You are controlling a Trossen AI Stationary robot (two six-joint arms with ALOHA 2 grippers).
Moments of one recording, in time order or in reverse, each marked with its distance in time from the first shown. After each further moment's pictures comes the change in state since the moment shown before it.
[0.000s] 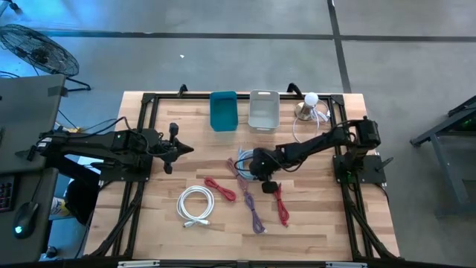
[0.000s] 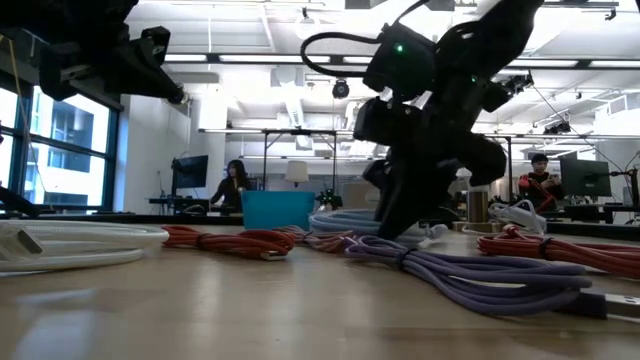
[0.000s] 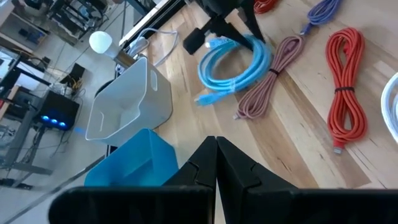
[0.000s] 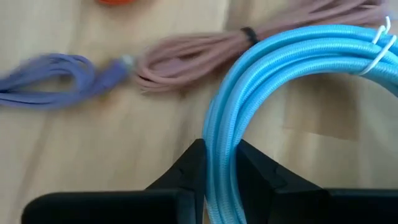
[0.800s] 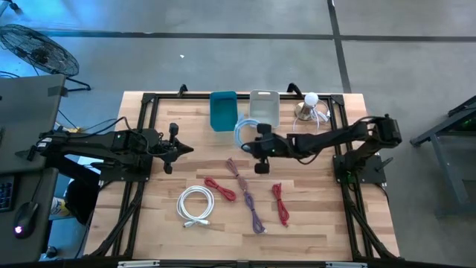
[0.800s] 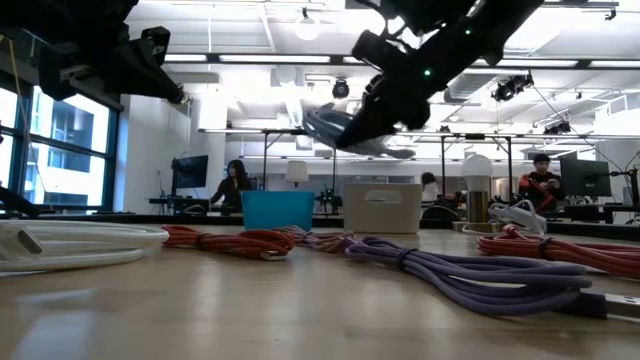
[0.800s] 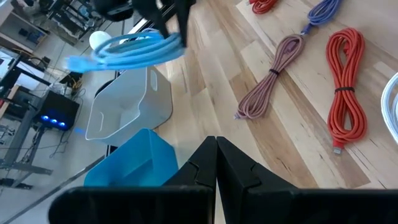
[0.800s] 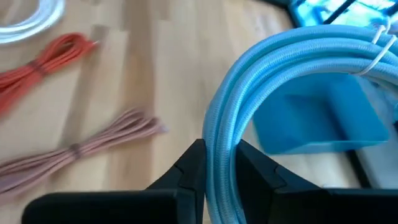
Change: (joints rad) left arm 0.000 0.000 0.000 0.000 0.000 0.000; right arm -0.039 -0.216 0.000 0.179 0.368 -0.113
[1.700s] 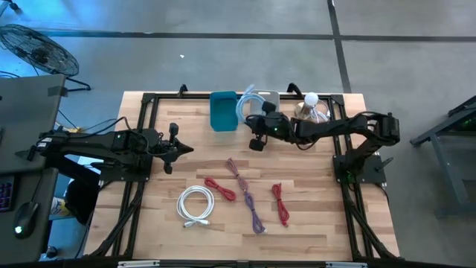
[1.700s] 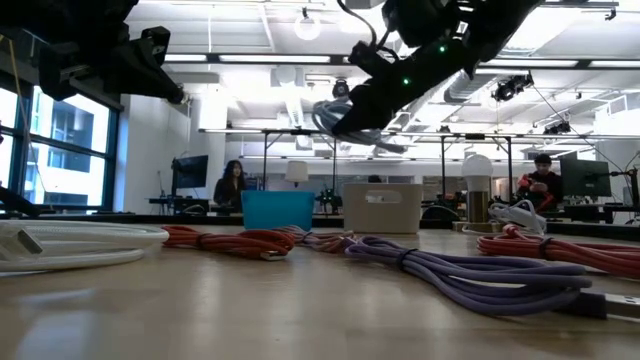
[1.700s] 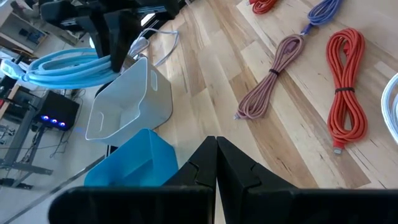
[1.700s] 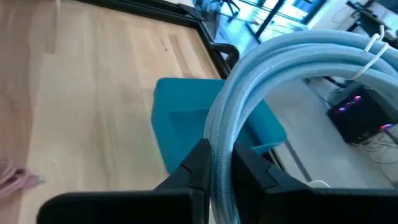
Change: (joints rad) left arm 0.000 0.000 0.000 0.000 0.000 0.000; right arm -0.180 -0.002 0.002 0.173 0.059 -0.048
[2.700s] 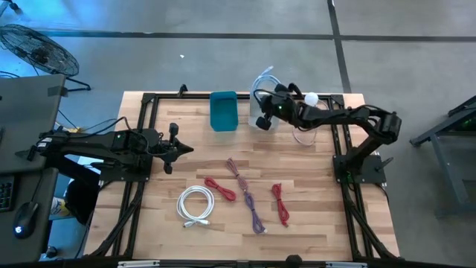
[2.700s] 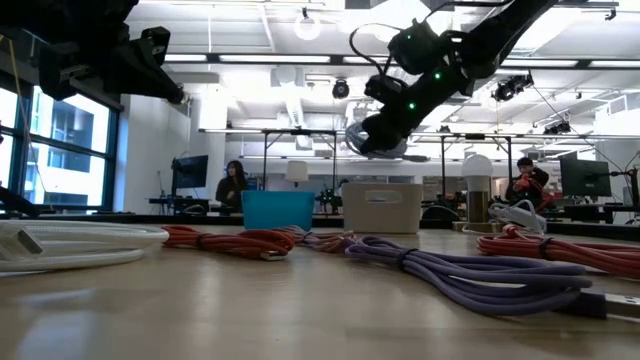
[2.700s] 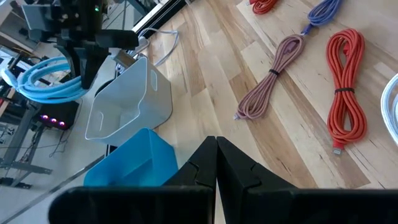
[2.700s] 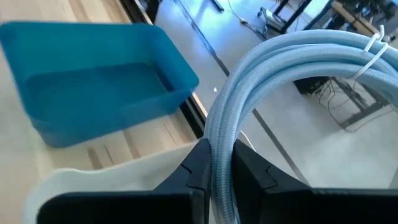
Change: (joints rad) left arm 0.000 0.000 0.000 0.000 0.000 -0.005; right arm -0.253 0.000 0.000 -0.055 -0.006 -0.017
